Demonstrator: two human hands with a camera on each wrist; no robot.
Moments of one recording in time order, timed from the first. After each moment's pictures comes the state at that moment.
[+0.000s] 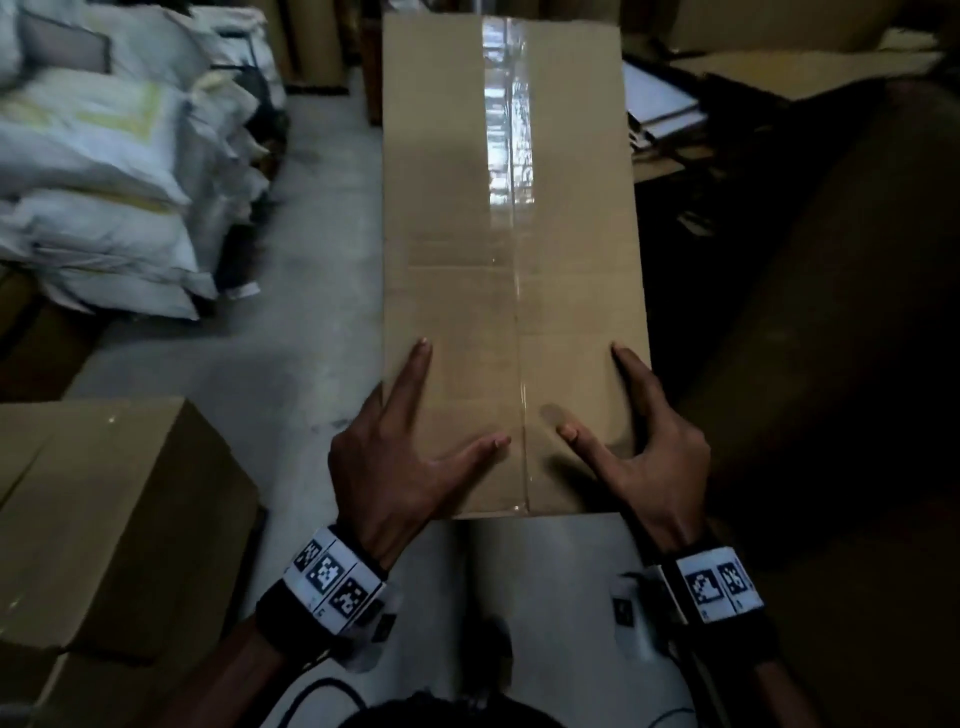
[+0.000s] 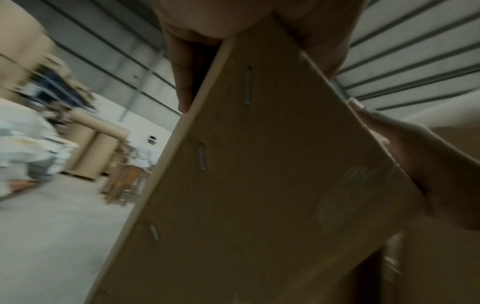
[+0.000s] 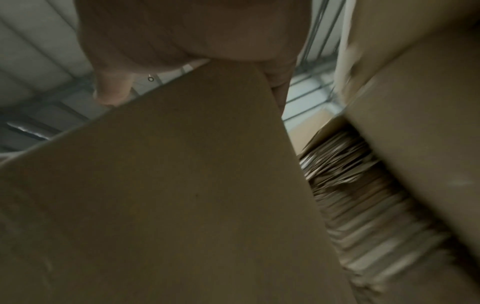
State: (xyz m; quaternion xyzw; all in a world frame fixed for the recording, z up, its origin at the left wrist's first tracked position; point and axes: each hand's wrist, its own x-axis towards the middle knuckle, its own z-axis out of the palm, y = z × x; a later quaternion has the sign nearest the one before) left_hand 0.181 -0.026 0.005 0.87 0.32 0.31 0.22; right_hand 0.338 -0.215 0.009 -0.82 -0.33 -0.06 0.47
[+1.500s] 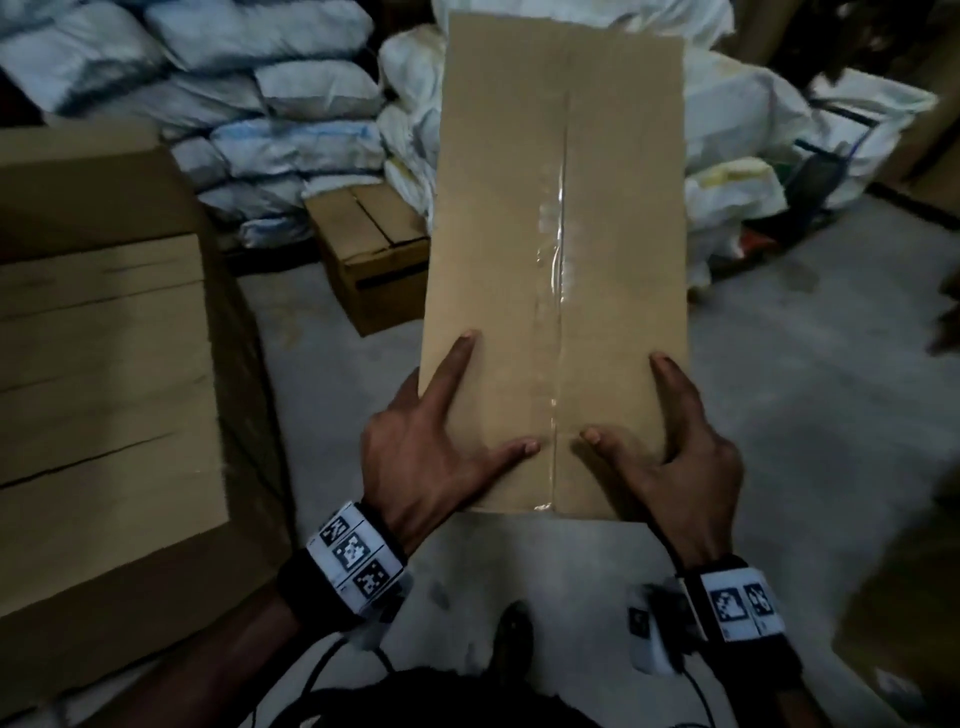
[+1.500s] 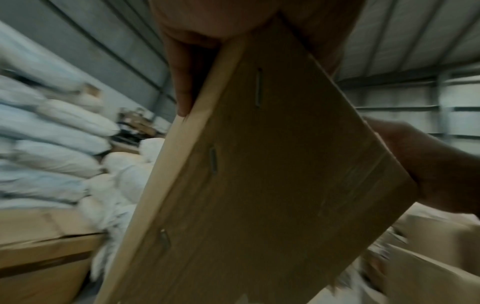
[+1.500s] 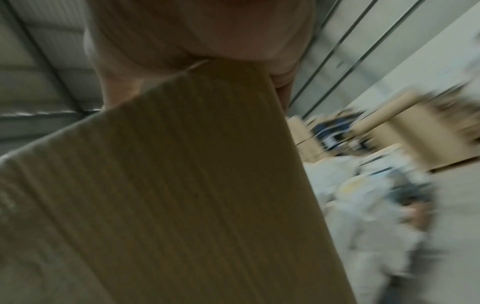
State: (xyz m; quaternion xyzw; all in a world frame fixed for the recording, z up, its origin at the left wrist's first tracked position) left_hand 0.570 0.738 0.000 0.57 0.74 0.35 0.10; right_hand 0.808 0.799 0.000 -0.56 -0.70 0.19 0.40
